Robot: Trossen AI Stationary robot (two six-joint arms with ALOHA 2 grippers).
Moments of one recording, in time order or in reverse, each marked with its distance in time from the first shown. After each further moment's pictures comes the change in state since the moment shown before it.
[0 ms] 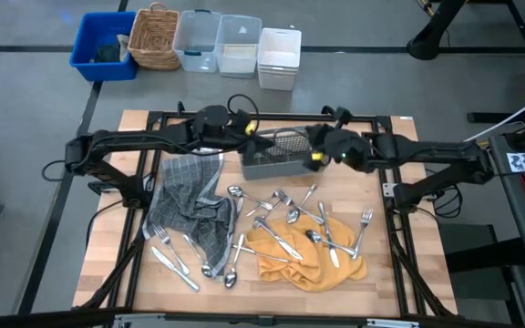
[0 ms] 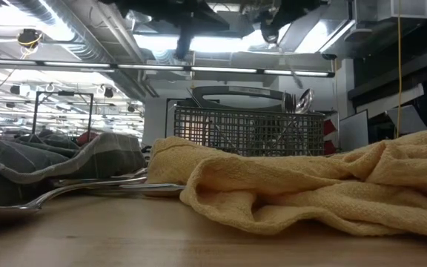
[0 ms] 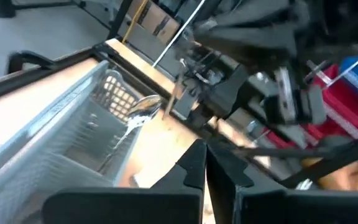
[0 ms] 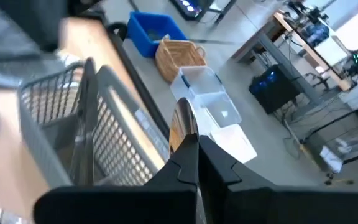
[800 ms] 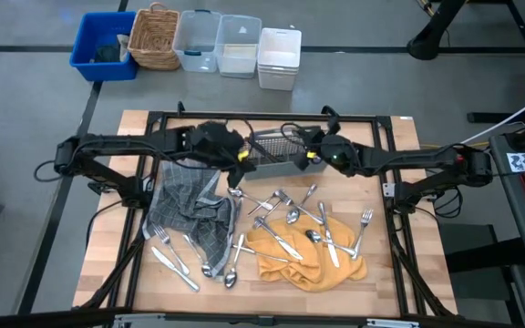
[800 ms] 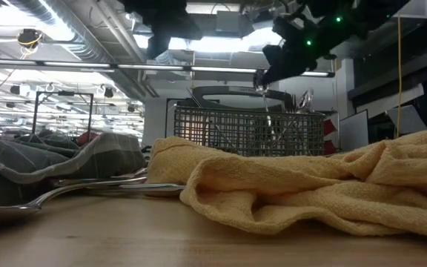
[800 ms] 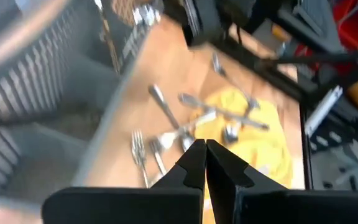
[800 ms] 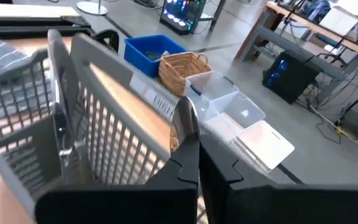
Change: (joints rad) left arm -0.116 -0.089 0.000 -0.415 -0.033 0.100; right arm -0.169 0.002 -0.516 0.720 -0.127 0.053
